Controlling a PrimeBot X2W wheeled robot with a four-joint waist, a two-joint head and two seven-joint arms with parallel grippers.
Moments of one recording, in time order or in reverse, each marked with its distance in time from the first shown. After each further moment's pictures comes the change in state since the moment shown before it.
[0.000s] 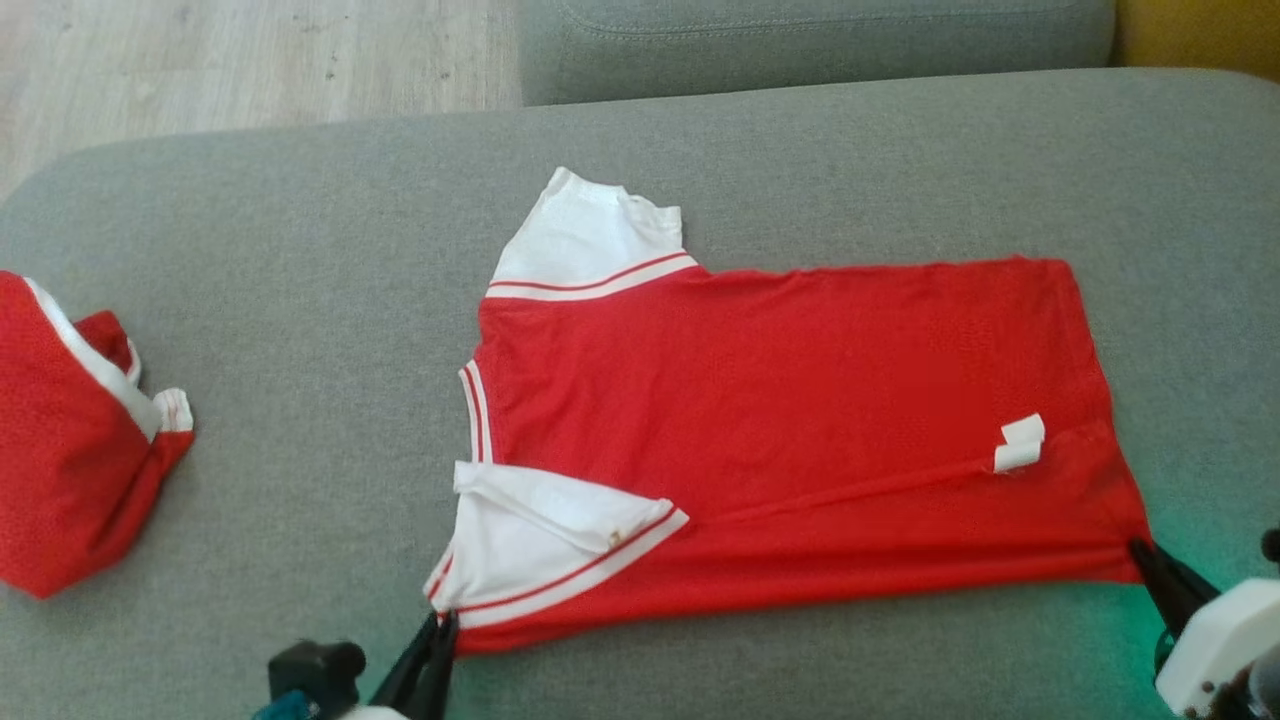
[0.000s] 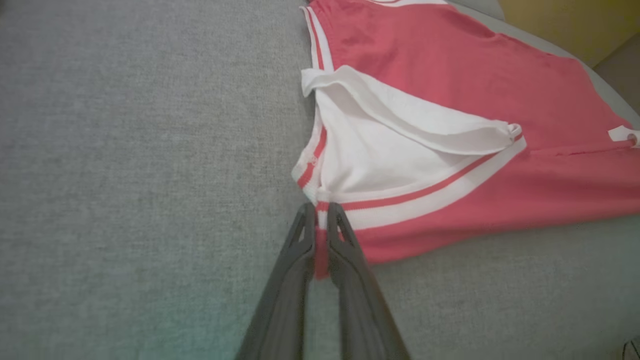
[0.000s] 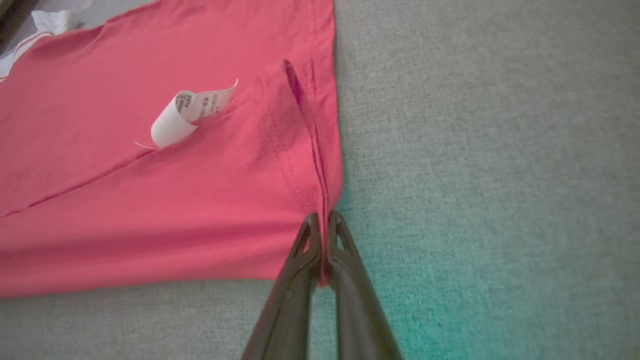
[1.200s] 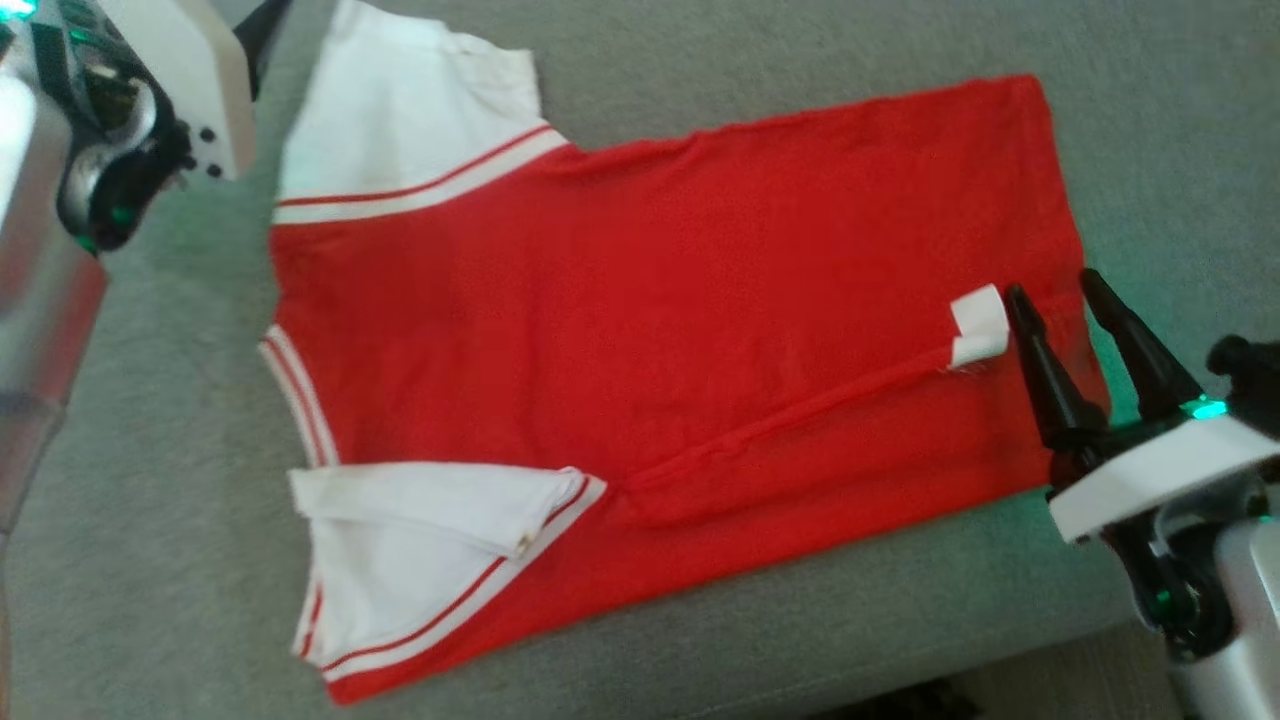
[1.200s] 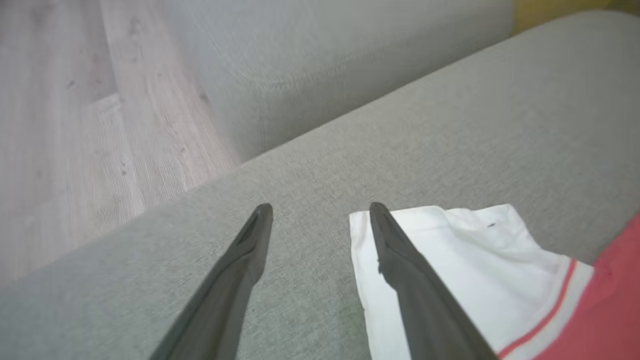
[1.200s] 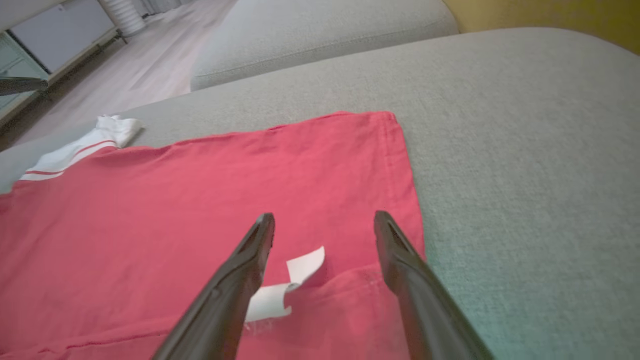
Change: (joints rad) left arm -1.139 0.097 -0.019 0.429 0.064 -0.318 0.532; right arm -0.181 0.140 0.032 -0.351 -0.157 0.000 -0.140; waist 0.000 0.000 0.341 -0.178
